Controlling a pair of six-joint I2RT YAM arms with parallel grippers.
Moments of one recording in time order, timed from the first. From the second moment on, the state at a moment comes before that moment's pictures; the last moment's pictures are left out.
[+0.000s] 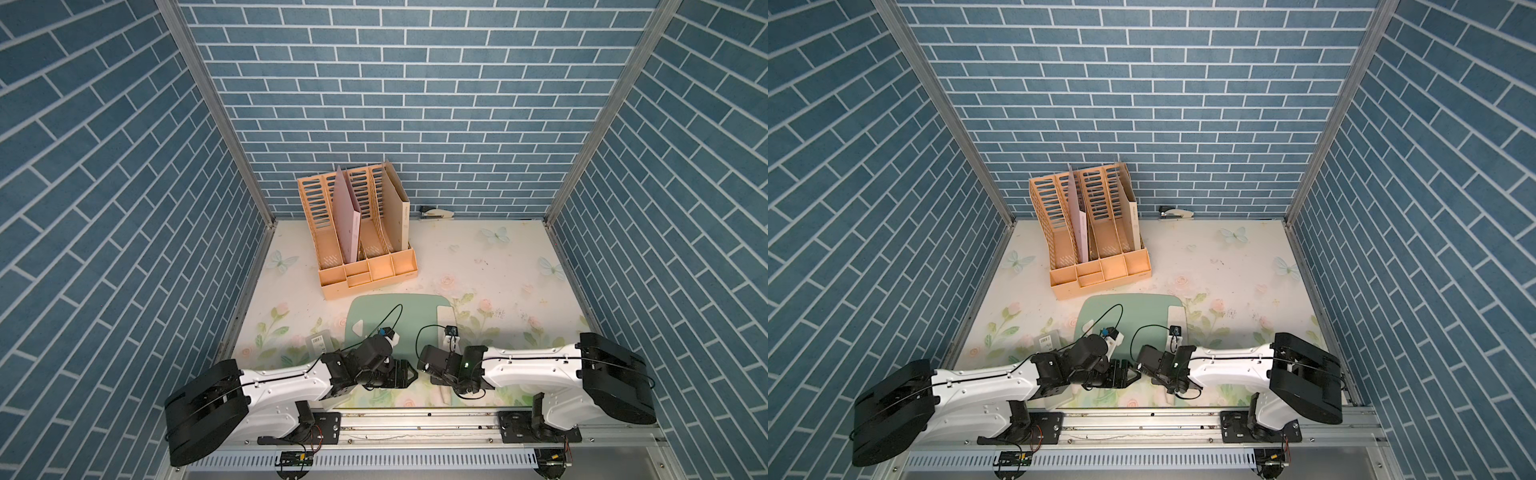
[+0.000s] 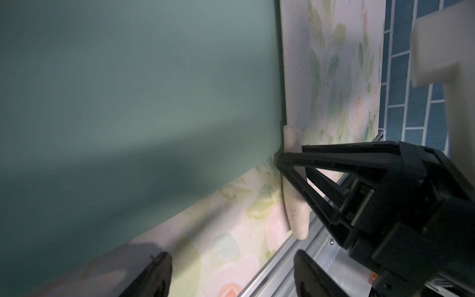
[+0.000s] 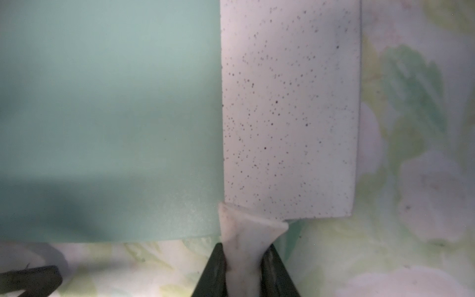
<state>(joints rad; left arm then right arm) -1.04 1.19 0.35 0.04 0.23 -1.00 1.29 1.48 0.71 -0.54 0.28 1.26</state>
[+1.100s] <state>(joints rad) -0.99 1.30 0.41 0.12 0.15 -0.92 1.22 1.51 0.73 -0.47 0.28 1.17</state>
